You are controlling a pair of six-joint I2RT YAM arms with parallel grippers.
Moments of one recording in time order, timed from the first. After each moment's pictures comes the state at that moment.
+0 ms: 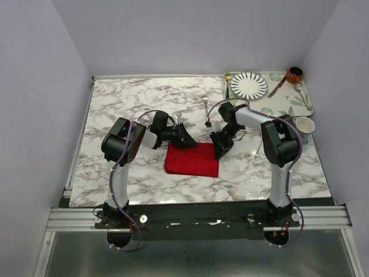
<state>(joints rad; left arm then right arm) -0.39 2.11 0.97 0.53 0.88 -0.94 0.40 2.07 1.40 -0.95 -0.56 -0.24</state>
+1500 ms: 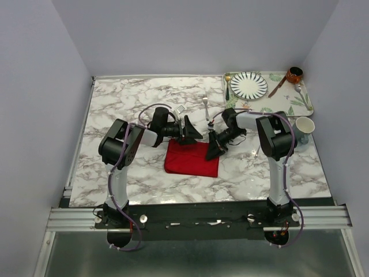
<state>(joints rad) -0.40 2.06 0.98 0.59 0.94 -0.94 0.34 2.19 1.34 -0.77 -0.98 0.06</state>
